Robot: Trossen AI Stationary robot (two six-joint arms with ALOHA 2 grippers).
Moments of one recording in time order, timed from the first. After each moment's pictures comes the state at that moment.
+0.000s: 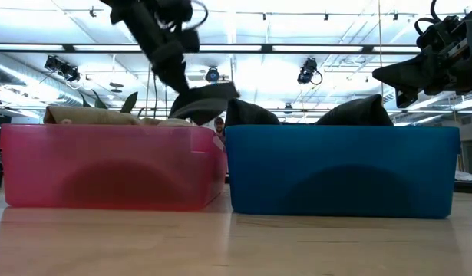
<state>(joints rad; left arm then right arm) 0.33 1.35 1.10 -0.59 -0.12 0.16 -0.11 0.00 0.02 0.02 -0.03 0.10</state>
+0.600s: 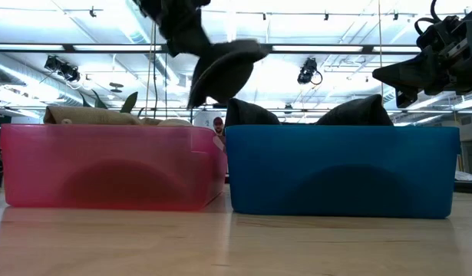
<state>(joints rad) -0.04 1.37 1.13 -0.43 -0.25 -0.14 -0.11 0.00 0.02 0.02 -0.03 0.10</state>
